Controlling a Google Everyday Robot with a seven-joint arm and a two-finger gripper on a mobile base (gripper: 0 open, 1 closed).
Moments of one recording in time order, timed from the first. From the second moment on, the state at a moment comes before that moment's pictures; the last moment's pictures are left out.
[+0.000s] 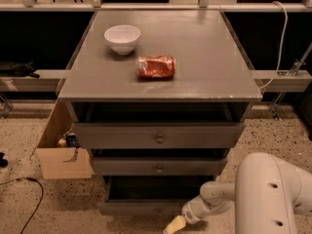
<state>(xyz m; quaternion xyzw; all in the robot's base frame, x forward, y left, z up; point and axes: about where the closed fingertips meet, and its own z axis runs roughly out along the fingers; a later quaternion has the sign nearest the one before) 0.415 -0.093 0.182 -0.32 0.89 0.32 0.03</state>
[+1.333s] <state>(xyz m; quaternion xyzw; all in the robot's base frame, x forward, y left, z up) 0.452 -0.079 0.197 -0.33 0.90 0.28 0.03</state>
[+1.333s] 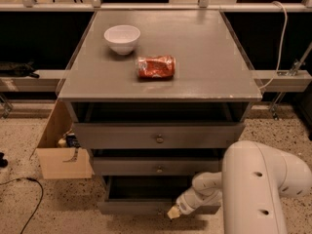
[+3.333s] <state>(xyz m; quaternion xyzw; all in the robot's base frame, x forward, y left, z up) 0.448 -0.080 0.194 -0.33 0.90 0.28 0.03</state>
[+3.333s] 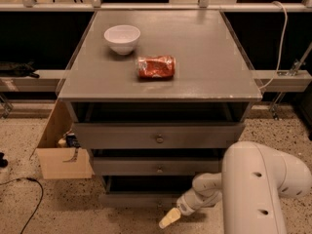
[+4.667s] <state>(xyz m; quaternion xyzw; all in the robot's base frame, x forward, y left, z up) 0.429 -0.091 0.184 -0.32 0.90 0.29 0.01</state>
